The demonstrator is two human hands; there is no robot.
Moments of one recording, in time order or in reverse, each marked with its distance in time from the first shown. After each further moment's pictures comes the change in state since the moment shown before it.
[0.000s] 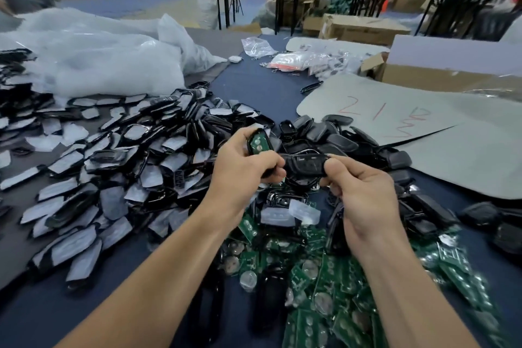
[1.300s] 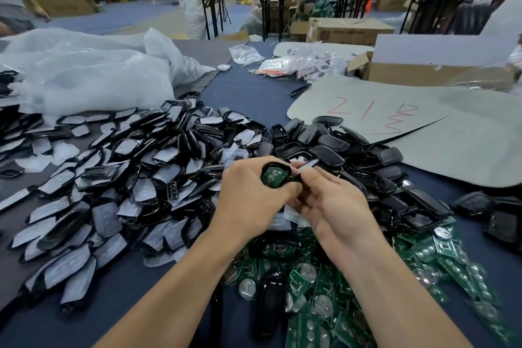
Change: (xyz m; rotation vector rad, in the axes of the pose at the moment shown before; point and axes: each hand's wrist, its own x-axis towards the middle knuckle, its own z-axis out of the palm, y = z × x) left_hand -0.013 -0.013 0.008 0.590 -0.095 0.360; right_hand -0.005 0.016 0.014 0.369 -0.216 0.308
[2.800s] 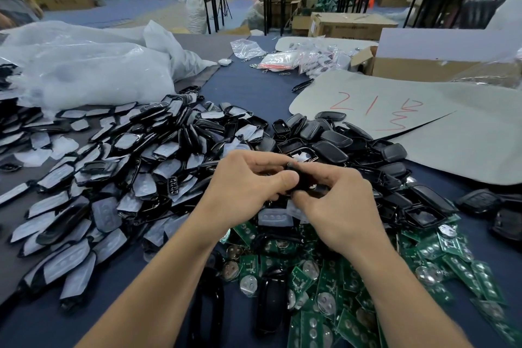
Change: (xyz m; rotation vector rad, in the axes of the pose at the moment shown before) left_hand 0.006 0.002 -0.023 -0.251 -0.242 -0.140; right_hand -0.011 -0.004 -0.011 -1.016 -0.058 -0.559
